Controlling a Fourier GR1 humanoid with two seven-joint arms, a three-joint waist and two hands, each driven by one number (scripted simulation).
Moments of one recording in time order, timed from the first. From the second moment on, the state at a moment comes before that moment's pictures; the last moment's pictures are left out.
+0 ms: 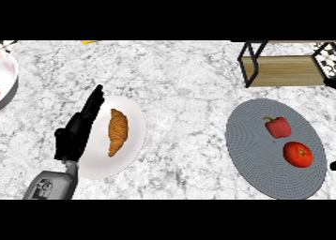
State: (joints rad) left arm -0.15 0.17 -0.12 -1.46 -0.04 0.08 0.02; right arm -0.11 -0.78 -0.07 -1.59 0.19 0.37 -0.02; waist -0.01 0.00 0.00
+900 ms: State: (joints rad) left arm -0.17 0.12 -0.08 -1.45 -0.10 0.04 0.04; right arm -0.11 -0.56 -0.11 -1.66 0.42 0.40 0.06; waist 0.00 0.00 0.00
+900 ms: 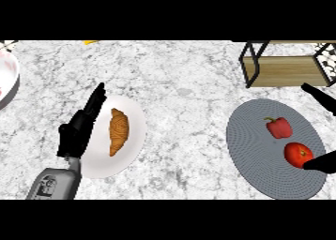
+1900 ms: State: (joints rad) left arm -0.15 0.10 -0.04 -1.47 -0.13 -0.01 0.03; right arm -0.13 -0.44 -0.11 -1.51 0.66 0.36 -0.03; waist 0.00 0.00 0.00
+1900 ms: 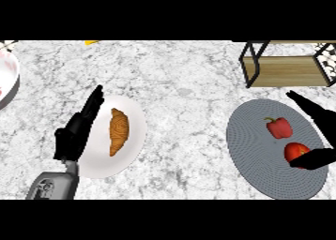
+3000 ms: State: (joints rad) left arm -0.19 0.07 -0.02 -1.44 -0.15 -0.02 0.03; right arm -0.22 -0.38 -0.12 -1.27 0.79 0.29 -0.14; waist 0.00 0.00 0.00
